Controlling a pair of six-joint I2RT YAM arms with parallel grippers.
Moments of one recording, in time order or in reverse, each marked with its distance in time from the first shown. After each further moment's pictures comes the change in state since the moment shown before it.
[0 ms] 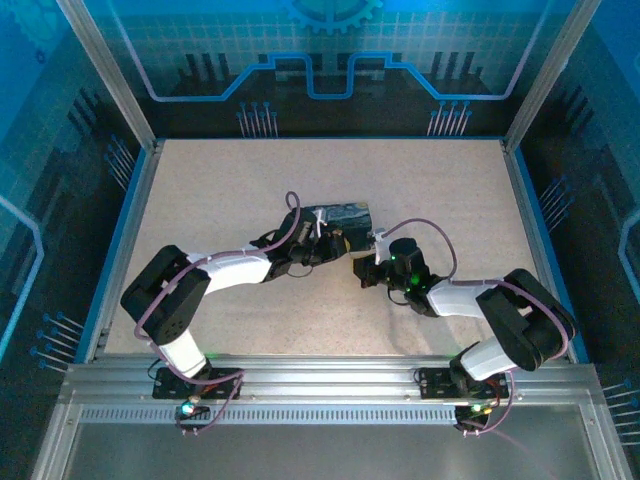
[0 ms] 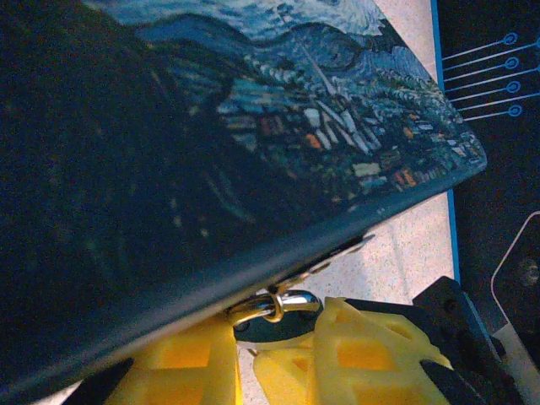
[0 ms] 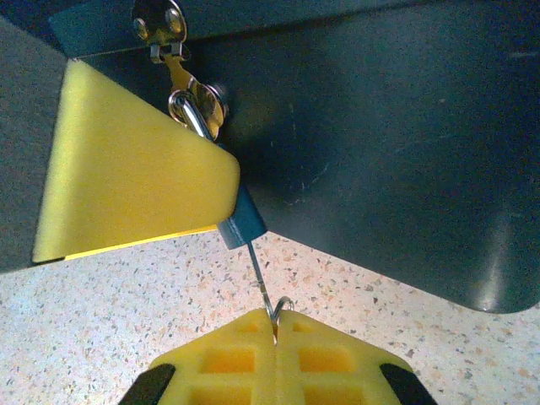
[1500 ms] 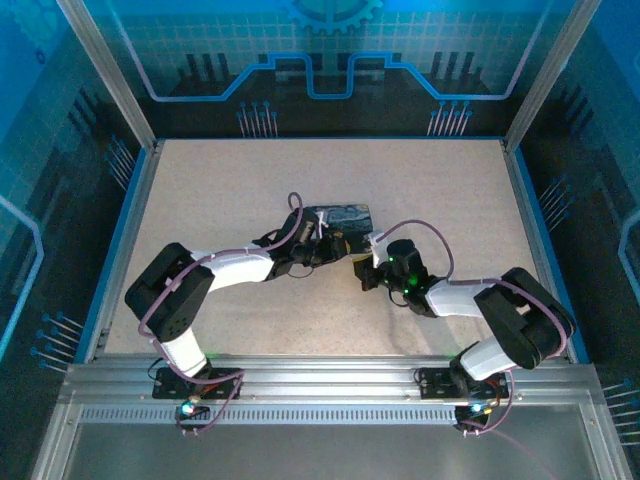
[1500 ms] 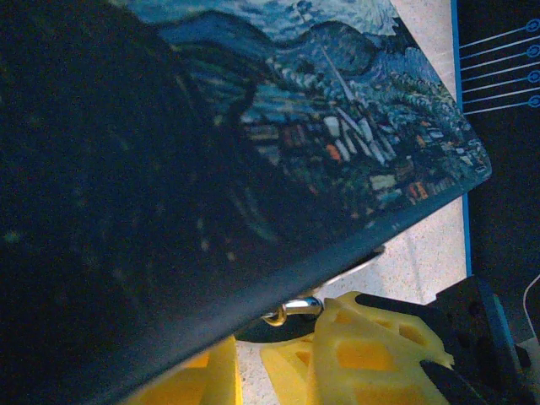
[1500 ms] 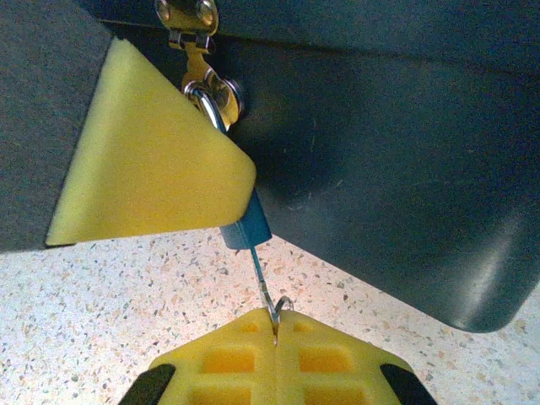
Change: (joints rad) left arm 0.000 0.026 0.015 -0.027 0.009 0.008; right arm 0.015 0.014 0.001 -0.020 0.049 -0.145
